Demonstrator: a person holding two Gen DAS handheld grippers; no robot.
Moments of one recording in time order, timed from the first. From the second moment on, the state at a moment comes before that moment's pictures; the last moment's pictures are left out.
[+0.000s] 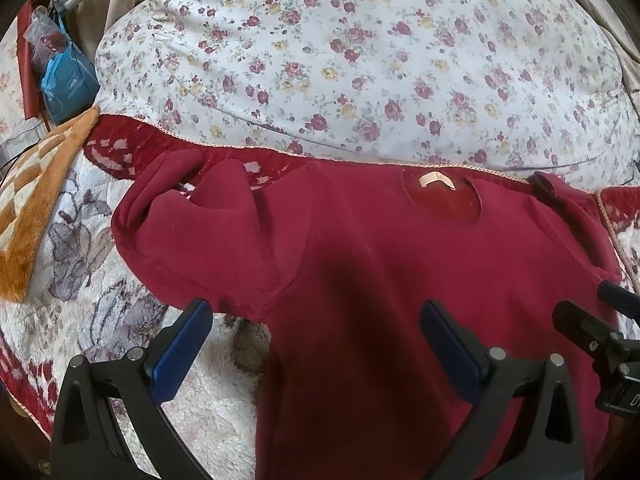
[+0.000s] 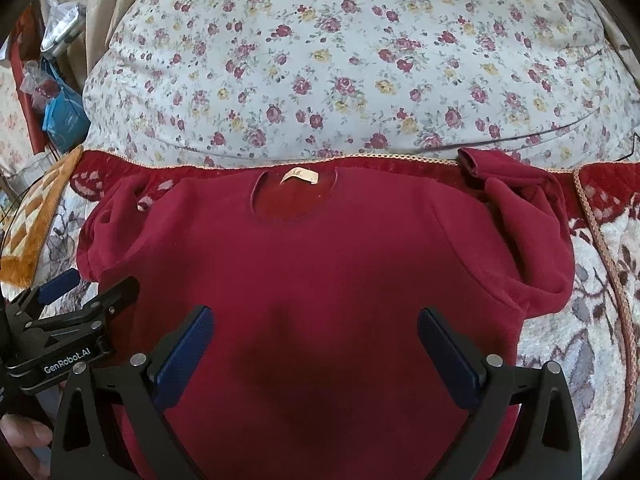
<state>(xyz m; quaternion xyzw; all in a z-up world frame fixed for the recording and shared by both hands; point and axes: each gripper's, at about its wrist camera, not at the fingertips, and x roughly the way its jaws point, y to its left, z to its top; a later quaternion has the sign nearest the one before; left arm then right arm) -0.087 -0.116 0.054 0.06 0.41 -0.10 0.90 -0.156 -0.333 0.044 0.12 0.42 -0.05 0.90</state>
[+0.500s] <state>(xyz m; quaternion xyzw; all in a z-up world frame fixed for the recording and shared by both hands) -0.087 -0.117 0.054 0.06 0.41 -0.10 0.90 -0.154 -0.330 0.042 0.10 0.43 -0.05 0.90</state>
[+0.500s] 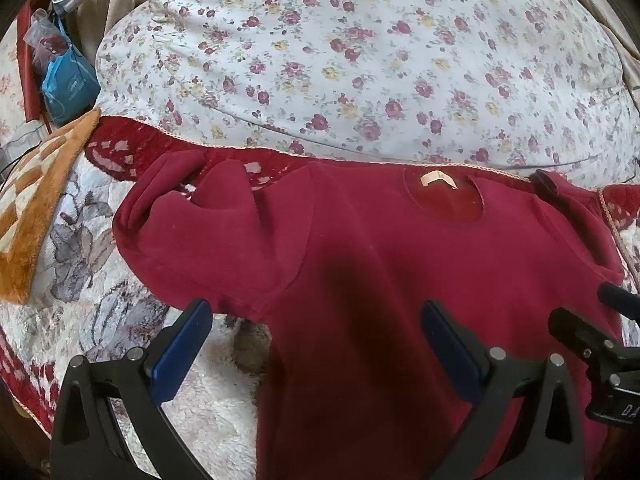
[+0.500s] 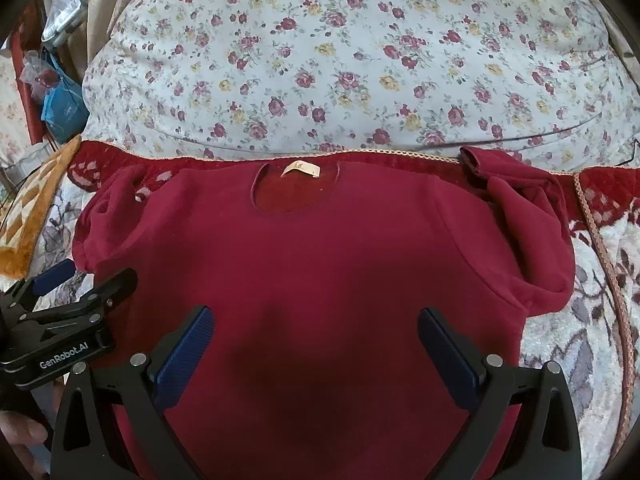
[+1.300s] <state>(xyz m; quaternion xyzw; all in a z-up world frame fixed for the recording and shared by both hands) -0.086 -0.116 0.053 0.06 0.41 -0.10 0.90 -0.152 -0.331 0.034 0.11 0.44 -0.07 0.89</state>
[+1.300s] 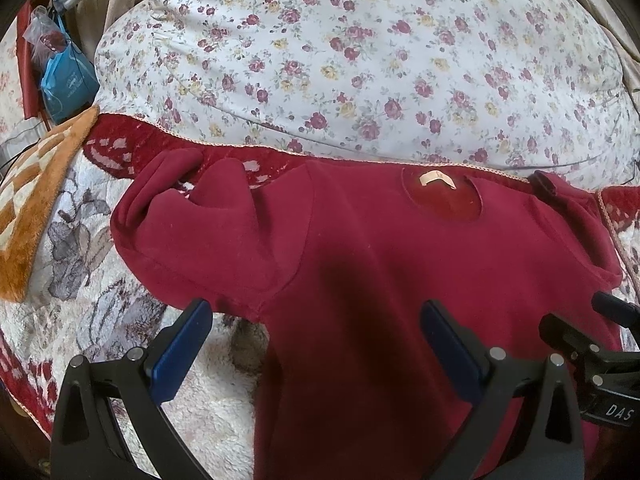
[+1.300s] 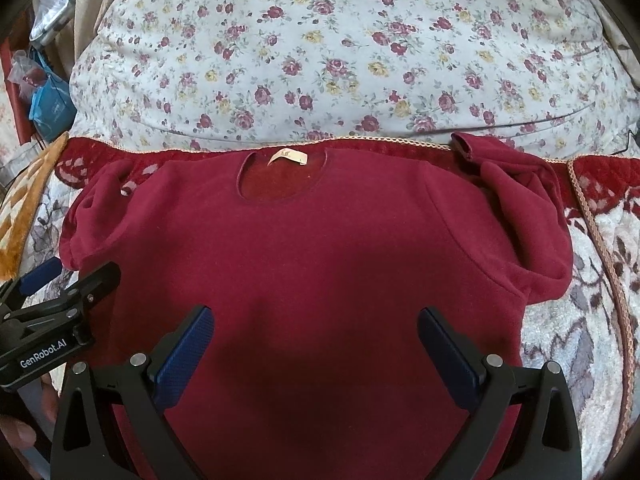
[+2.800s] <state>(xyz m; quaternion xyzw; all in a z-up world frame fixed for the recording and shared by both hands) -0.085 -0.115 0.052 0.06 0.42 -0.10 0.90 -0.148 -0.329 0.029 0.10 0.46 -0.07 0.88</state>
